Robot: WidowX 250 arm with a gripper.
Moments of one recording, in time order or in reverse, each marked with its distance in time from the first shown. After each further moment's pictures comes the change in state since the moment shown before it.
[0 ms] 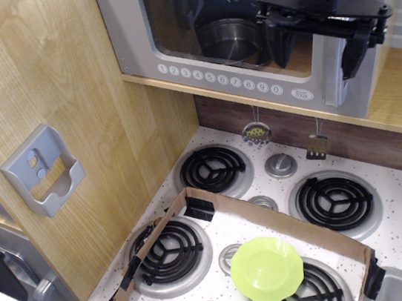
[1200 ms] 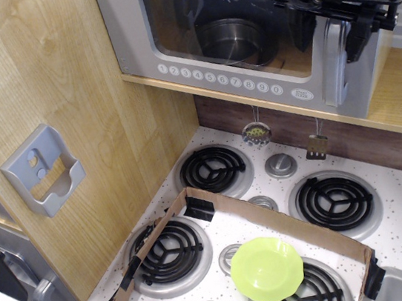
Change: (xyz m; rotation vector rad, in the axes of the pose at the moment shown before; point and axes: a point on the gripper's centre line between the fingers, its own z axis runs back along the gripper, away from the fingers) arm 0.022 0.002 -0.006 -0.005 -0.011 -0.068
